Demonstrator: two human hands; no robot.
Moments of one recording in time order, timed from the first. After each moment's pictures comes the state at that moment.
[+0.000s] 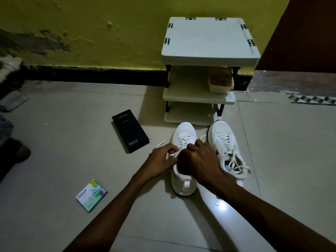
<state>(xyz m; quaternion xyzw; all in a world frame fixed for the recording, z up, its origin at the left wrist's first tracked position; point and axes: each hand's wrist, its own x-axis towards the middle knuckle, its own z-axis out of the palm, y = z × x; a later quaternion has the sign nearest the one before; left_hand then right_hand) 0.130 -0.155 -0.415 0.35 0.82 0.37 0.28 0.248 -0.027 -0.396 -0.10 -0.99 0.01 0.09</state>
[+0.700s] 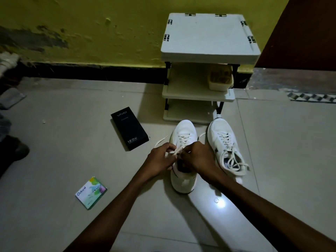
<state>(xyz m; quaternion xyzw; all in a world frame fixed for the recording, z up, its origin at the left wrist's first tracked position) 0.137 -0.159 -0.419 0.27 0.80 0.42 0.33 0.238 -0.036 -0.377 -0.36 -0.86 0.35 -0.04</state>
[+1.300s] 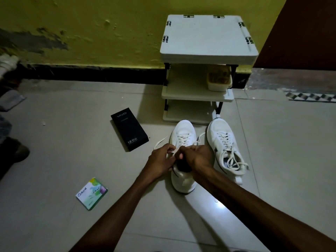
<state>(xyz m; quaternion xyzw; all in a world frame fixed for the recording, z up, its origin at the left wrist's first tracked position) 0.148 -0.156 -0.407 0.26 0.84 0.39 0.29 0.232 -0.055 -0.367 -0.54 -0.57 0.62 0.09</state>
